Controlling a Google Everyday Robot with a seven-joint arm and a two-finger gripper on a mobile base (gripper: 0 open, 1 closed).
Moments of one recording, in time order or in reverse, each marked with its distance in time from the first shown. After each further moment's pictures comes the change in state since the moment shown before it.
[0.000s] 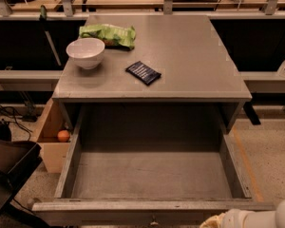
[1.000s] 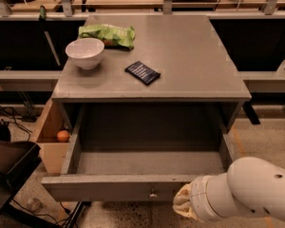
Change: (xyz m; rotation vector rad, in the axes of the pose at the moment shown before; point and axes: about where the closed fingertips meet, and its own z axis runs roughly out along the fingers) arm -0.049 -0.067 0.039 -0.007 -0.011 -0.063
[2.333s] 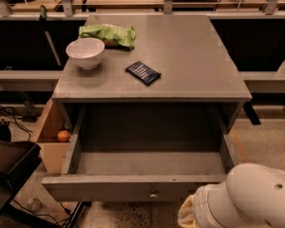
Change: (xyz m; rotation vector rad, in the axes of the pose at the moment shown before) arm 0.007 0.034 -0.011 -0.077 0.081 0.077
